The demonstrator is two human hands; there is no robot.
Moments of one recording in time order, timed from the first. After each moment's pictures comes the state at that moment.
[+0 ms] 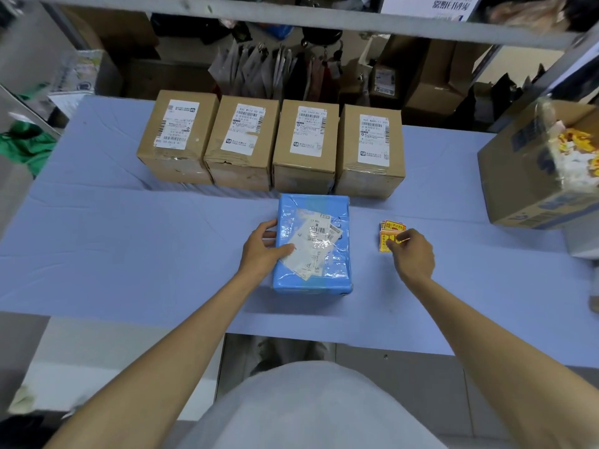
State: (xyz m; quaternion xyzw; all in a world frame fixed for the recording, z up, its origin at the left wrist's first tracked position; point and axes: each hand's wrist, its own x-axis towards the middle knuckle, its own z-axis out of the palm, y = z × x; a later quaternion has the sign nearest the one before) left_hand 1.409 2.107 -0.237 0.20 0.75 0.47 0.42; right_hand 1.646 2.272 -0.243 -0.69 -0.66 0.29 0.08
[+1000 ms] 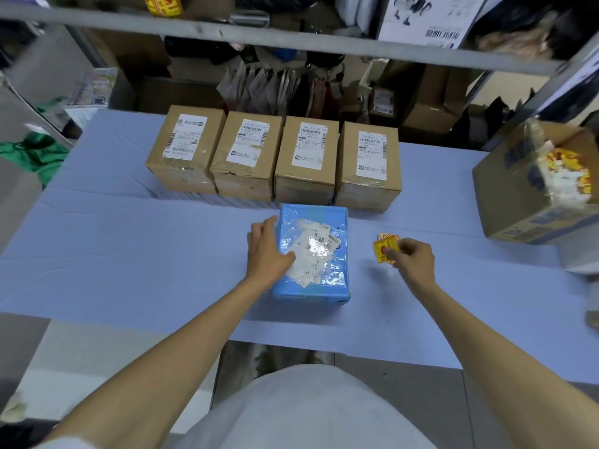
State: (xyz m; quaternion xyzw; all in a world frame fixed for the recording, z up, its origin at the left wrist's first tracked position) left_hand 1.421 2.114 -0.220 0.33 0.84 0.35 0.26; right_hand 1.655 2.271 -0.221 -0.60 -0.63 0.44 0.20
